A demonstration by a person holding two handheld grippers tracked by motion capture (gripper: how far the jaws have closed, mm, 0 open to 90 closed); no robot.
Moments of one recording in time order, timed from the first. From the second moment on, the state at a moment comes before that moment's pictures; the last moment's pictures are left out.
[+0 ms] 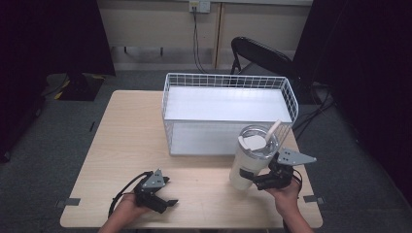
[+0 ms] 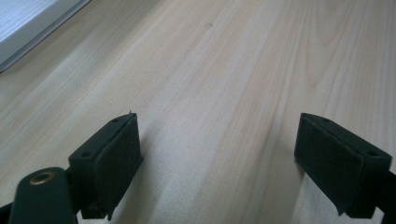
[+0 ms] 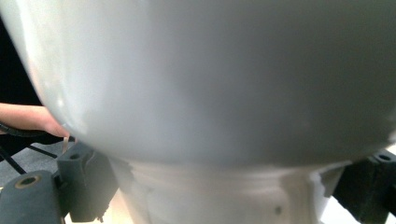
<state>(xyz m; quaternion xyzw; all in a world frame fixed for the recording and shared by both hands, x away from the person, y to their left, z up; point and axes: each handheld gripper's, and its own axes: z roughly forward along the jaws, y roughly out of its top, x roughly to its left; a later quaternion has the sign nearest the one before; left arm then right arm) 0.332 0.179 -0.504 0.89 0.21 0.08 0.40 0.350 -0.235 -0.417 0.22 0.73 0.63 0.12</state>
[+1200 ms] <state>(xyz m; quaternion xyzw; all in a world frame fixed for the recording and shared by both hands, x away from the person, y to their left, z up) 0.332 0.179 -0.504 0.89 0.21 0.08 0.40 0.372 -0.239 -0.352 0.24 0.72 0.64 0.12</state>
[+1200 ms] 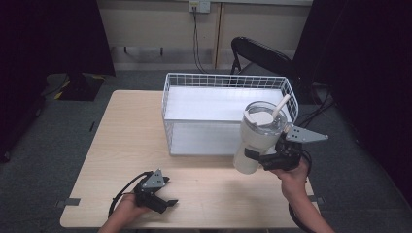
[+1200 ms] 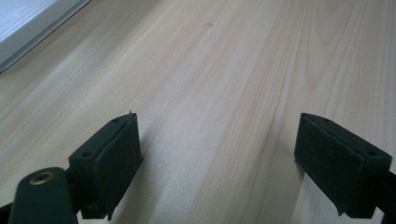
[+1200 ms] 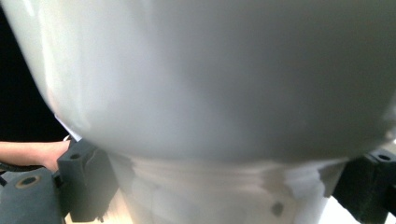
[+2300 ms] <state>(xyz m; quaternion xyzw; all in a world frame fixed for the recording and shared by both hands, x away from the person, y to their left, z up) 0.332 0.179 -0.504 0.89 0.21 0.08 0.40 0.390 -0.231 -0.289 0.24 0.73 0.62 0.13</state>
